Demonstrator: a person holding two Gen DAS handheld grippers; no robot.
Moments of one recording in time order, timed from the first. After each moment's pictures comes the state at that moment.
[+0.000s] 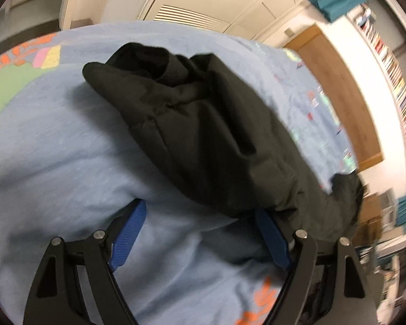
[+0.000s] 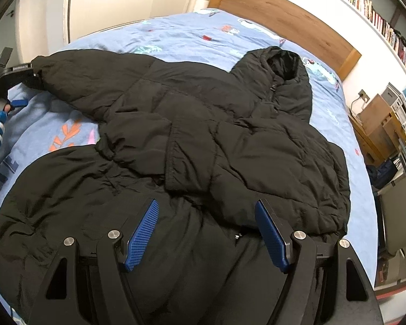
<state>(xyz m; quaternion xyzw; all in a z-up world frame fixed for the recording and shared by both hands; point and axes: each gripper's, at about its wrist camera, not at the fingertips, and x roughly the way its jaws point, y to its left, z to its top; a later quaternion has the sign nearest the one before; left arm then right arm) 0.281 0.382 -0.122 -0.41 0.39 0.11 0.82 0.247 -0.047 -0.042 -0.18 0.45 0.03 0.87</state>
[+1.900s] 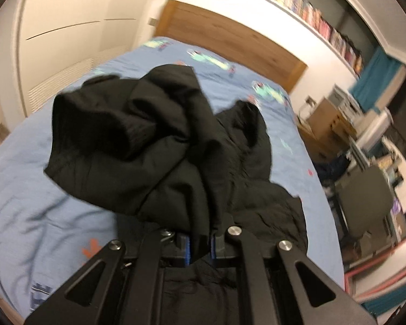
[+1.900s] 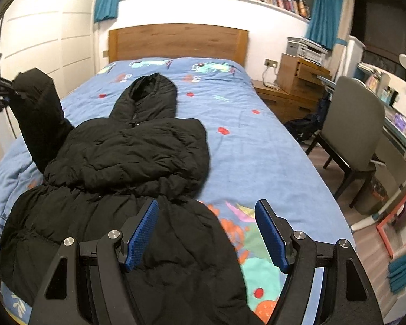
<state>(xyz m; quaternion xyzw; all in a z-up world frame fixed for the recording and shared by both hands) 0.295 0.035 0.114 -0.16 0.39 -0.08 0.90 0.071 -0.301 0.050 0.00 0.35 -0.13 0.93</state>
